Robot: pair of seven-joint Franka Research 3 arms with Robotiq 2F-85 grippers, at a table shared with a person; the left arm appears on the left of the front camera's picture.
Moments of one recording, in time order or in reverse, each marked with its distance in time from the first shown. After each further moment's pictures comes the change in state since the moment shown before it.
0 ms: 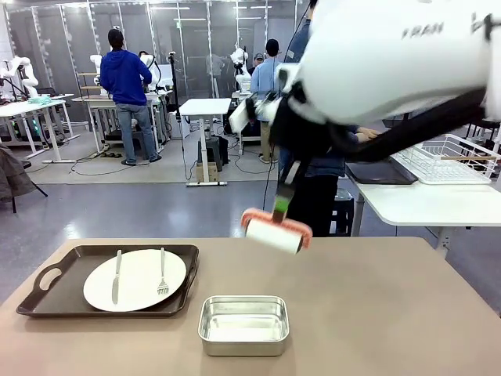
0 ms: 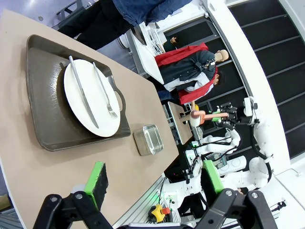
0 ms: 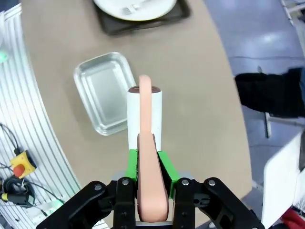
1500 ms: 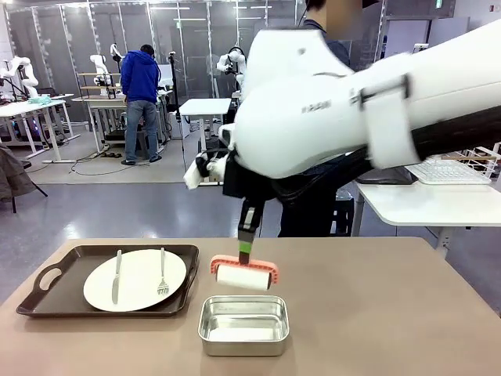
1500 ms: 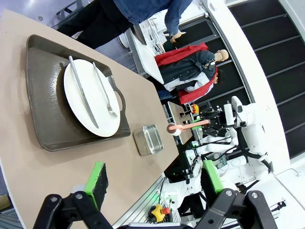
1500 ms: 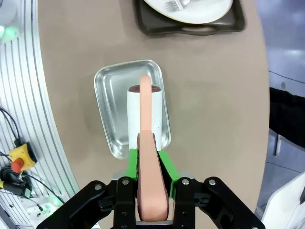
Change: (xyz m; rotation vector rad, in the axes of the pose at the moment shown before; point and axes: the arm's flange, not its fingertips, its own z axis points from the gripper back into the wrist) left arm 0.000 0.000 0.000 0.000 0.001 0.000; right arm 0.055 0.024 -0.099 0.117 0.099 0.148
